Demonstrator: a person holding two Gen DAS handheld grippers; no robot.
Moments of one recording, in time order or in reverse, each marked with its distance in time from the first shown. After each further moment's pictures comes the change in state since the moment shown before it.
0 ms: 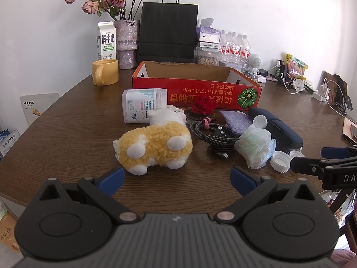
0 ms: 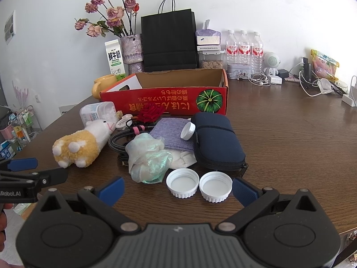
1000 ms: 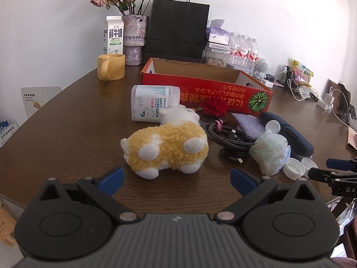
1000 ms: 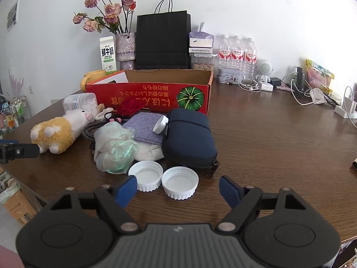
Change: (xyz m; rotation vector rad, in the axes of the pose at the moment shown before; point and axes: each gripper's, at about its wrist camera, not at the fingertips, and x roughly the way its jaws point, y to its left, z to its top) left arm 0.024 0.024 -0.002 -0.064 -0.003 -0.006; right arm 0.017 -0.033 -0.015 -0.074 -0.025 -0.043
